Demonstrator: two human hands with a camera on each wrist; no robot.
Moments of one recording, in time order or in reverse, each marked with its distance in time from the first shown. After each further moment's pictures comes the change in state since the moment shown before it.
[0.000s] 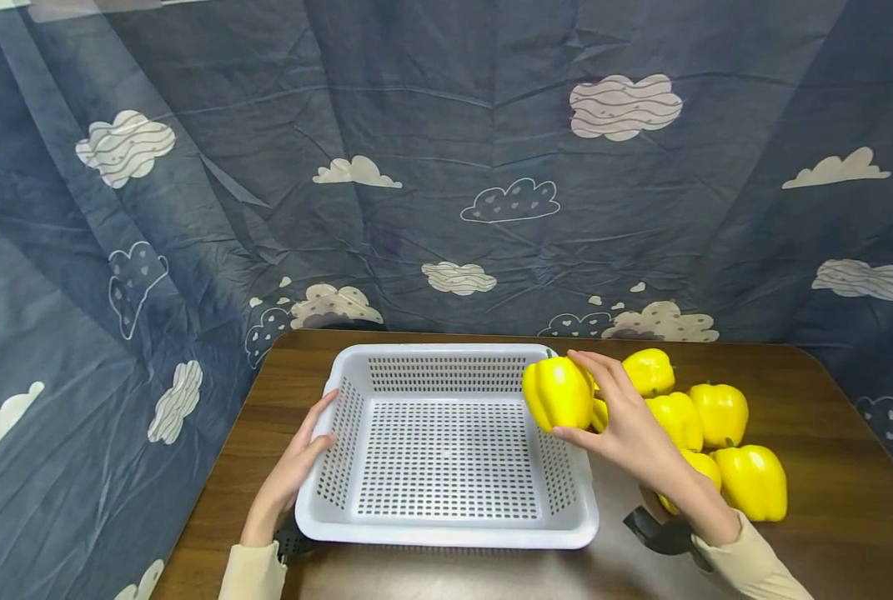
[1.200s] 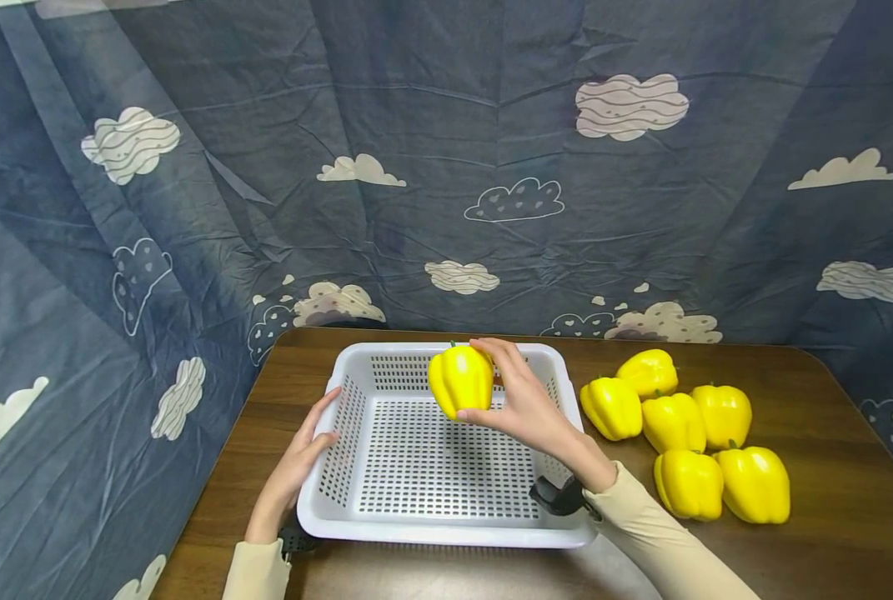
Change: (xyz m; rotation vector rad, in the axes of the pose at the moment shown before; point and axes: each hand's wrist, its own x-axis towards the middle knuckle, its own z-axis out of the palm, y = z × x) left_hand 0.002 -0.003 0.002 -0.017 0.028 0.049; right_hand 0.061 -0.043 0.073 0.216 -0.093 -0.079
